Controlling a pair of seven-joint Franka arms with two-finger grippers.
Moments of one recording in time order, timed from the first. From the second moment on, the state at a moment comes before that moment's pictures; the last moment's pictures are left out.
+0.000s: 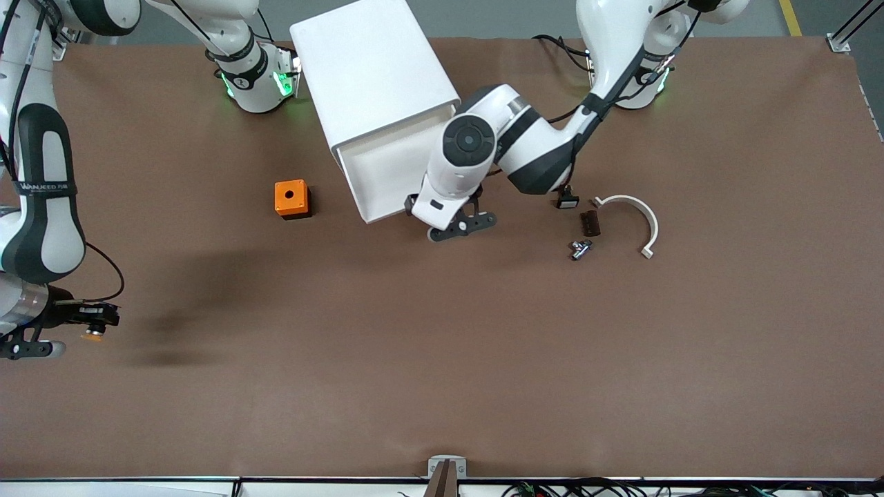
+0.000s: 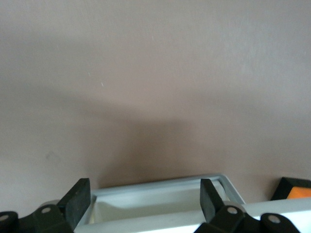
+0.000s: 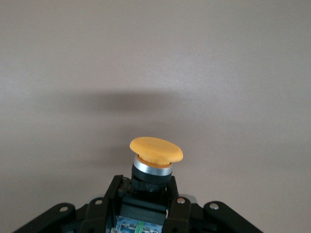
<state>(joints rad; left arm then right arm) -0.61 0.58 -0.29 -1.44 -0.09 1.98 -1.11 -0.19 0.65 -0.11 -1.48 0.09 2.13 -0.36</state>
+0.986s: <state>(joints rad) -0.76 0.59 -0.32 -1.47 -0.14 1.98 -1.28 -0.21 0.78 -0.11 -1.48 0.09 2.23 -0.40</state>
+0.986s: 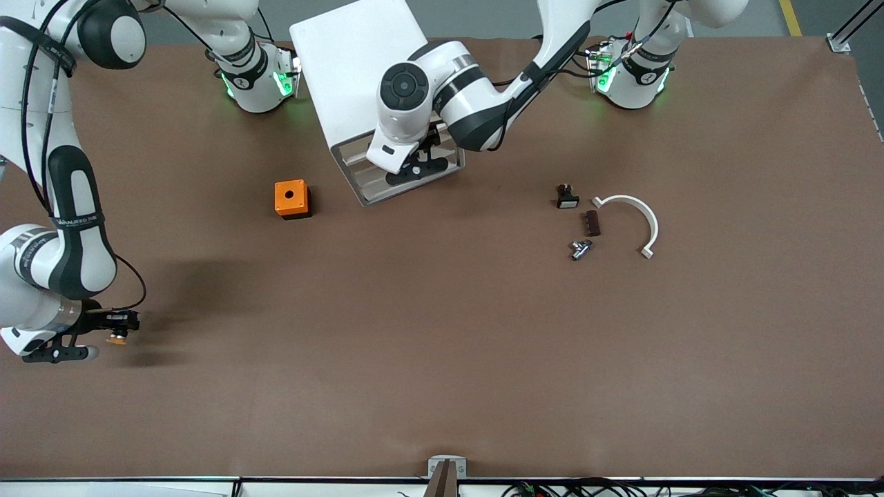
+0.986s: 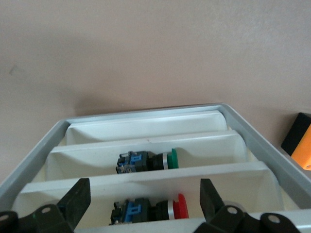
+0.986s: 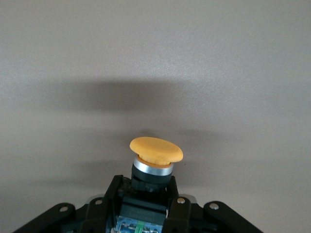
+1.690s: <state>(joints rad) -0.63 0.60 -0.31 -1.45 -0.12 2.00 -1.22 -0.21 0.81 -0.11 -1.48 0.09 2.29 -0.45</state>
